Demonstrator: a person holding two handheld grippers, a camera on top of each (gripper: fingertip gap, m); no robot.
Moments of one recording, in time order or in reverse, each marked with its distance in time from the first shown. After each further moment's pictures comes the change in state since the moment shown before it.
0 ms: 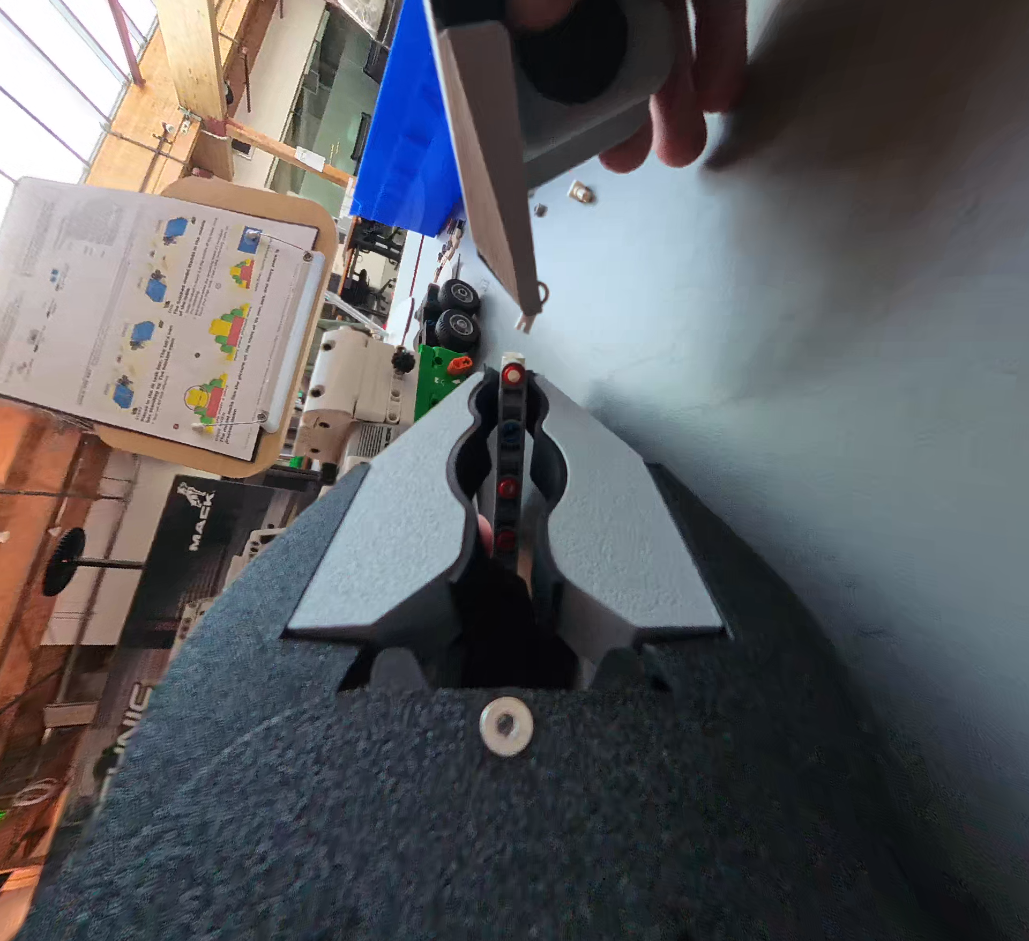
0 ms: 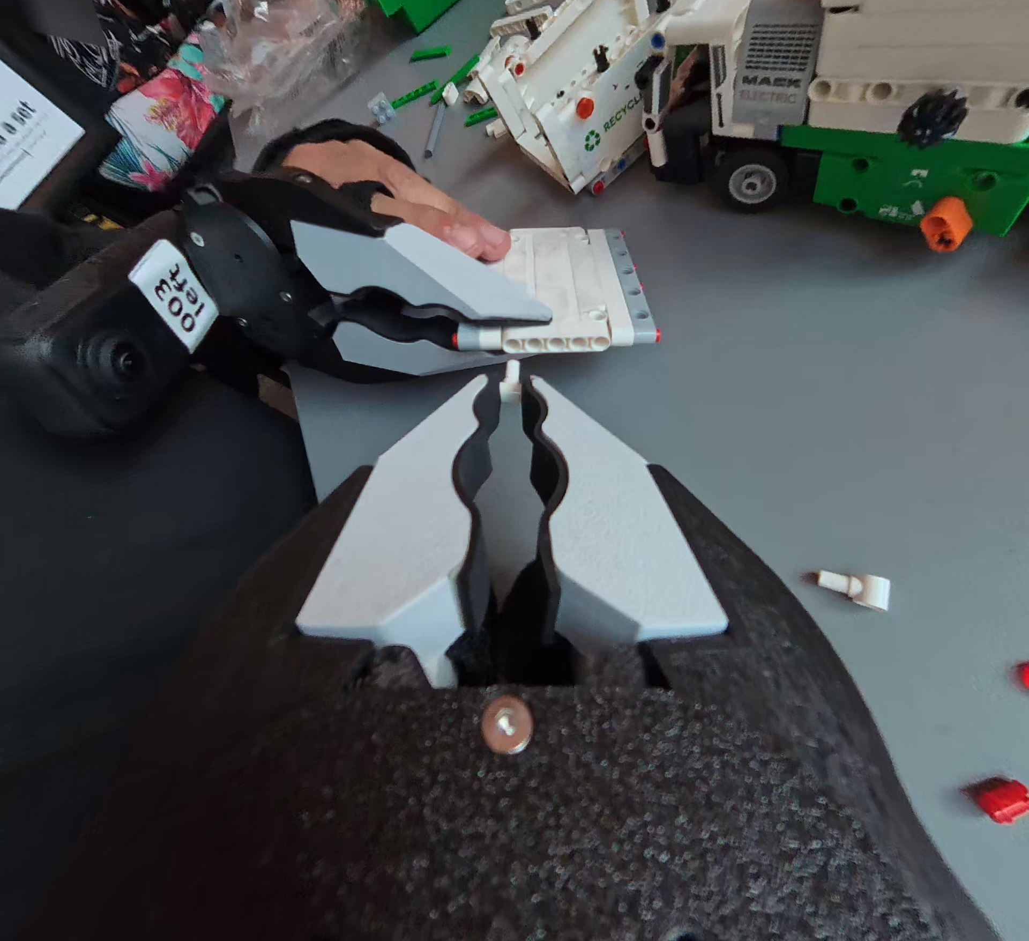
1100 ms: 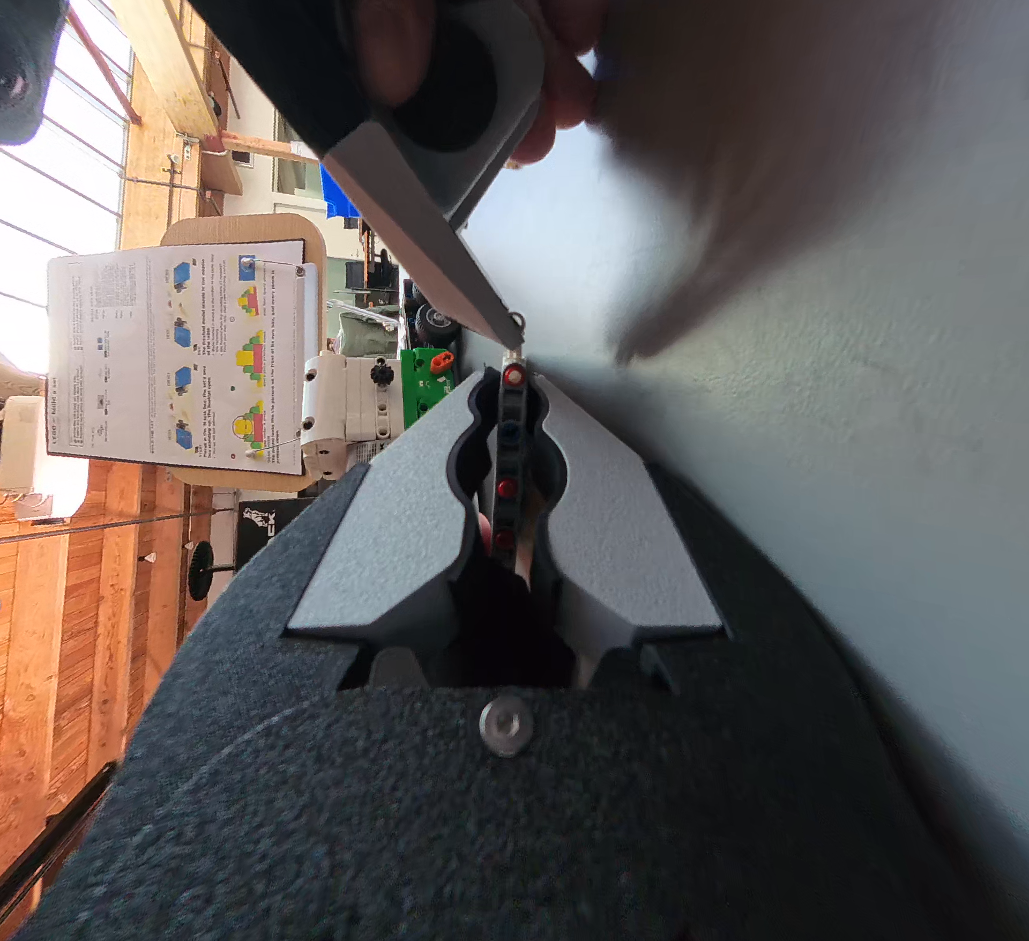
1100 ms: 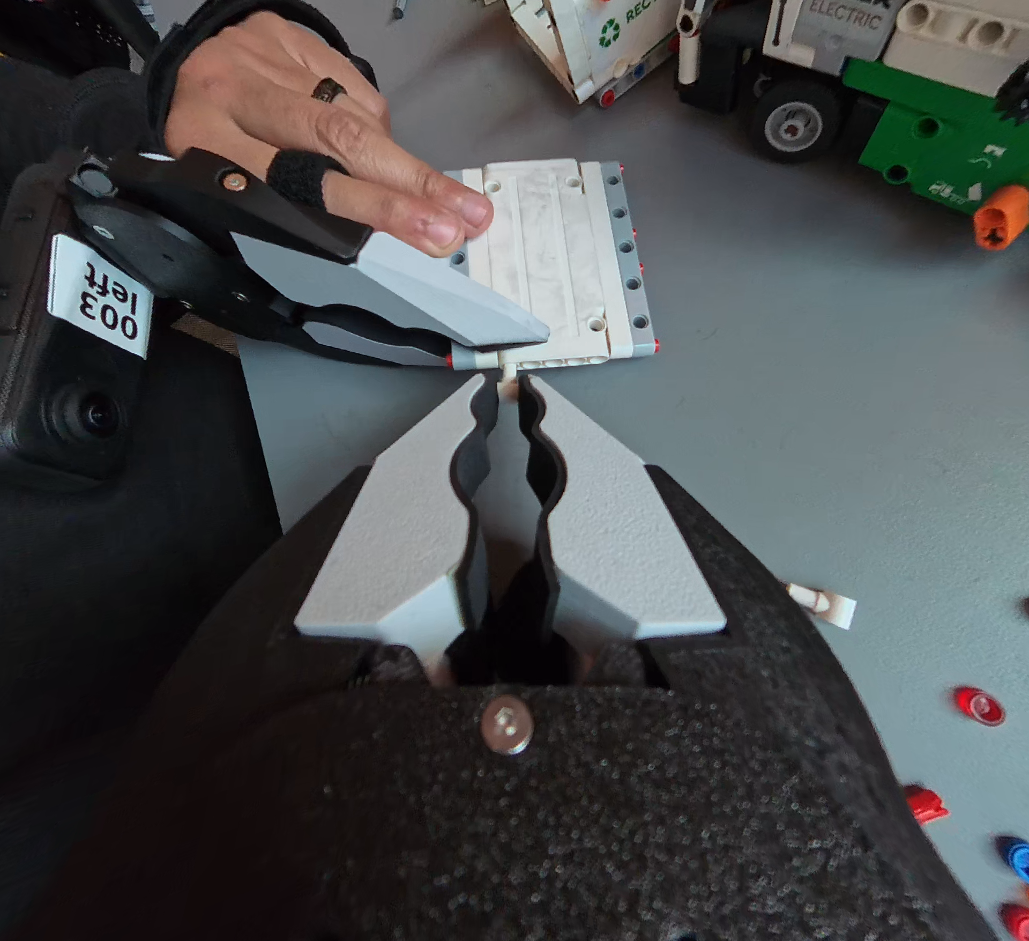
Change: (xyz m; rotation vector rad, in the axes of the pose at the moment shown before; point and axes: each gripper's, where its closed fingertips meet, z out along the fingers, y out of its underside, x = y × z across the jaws) left arm 0.022 0.002 0.005 -0.114 0.006 0.233; right arm 0.010 0.020 0.010 -0.192 0.032 -0.112
